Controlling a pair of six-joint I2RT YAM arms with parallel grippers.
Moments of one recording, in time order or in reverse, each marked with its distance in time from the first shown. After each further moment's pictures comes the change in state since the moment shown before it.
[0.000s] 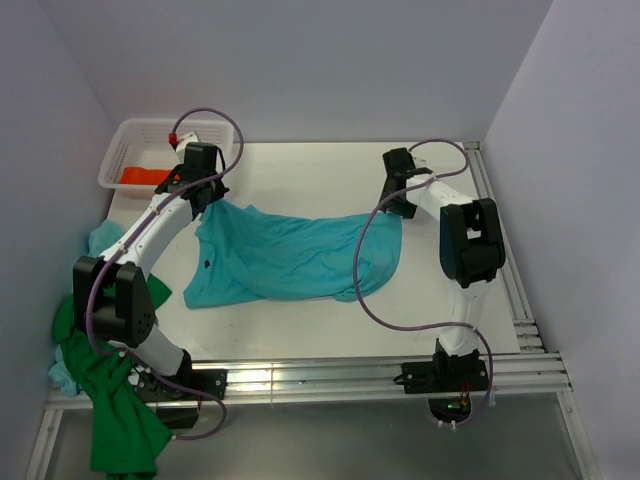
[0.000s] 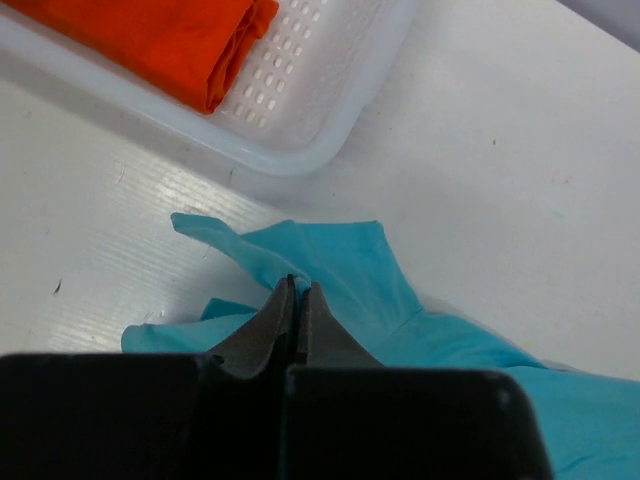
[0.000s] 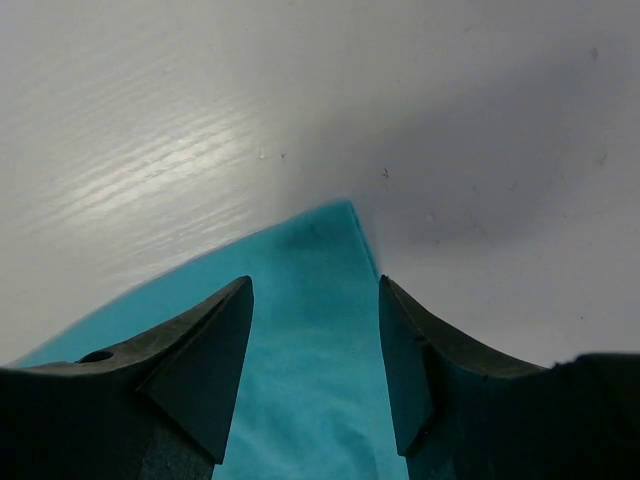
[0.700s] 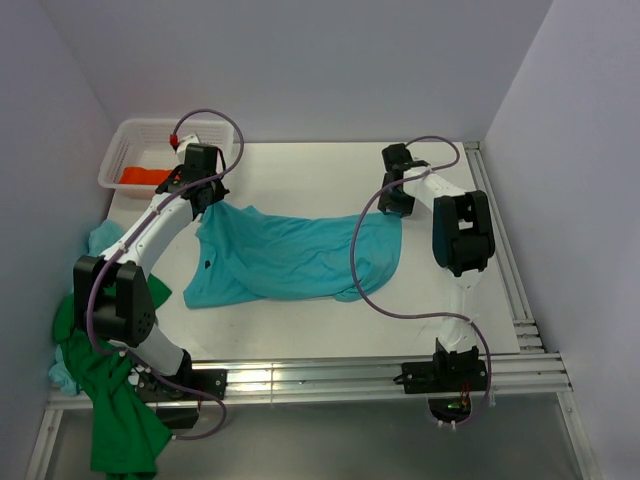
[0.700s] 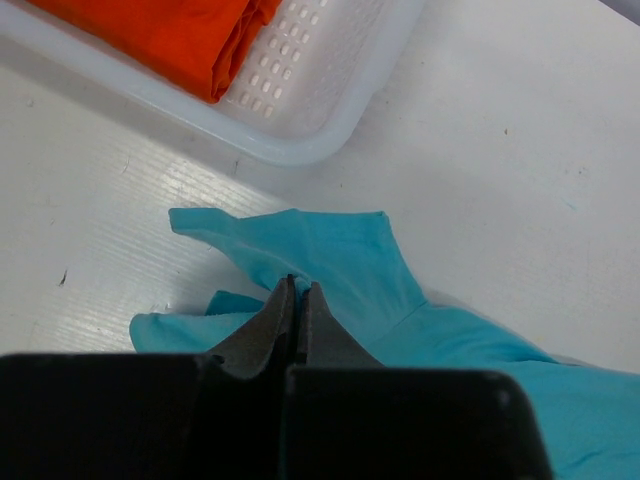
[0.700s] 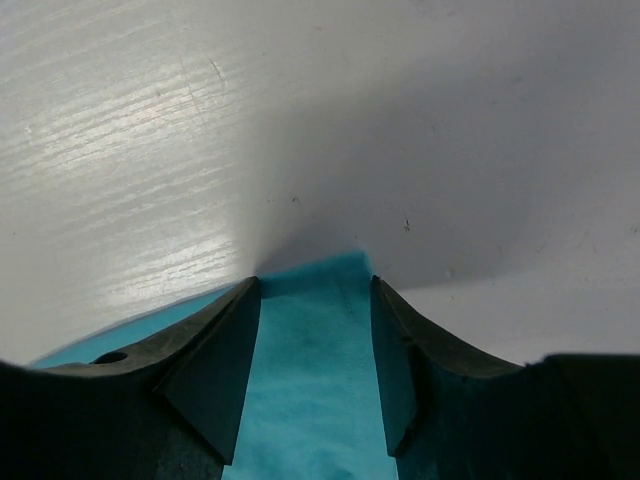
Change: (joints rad) left arm 0.000 0.003 -0.001 -0.028 0.000 0.002; right arm -0.024 0.165 0.159 -0.093 -0.060 -0.095
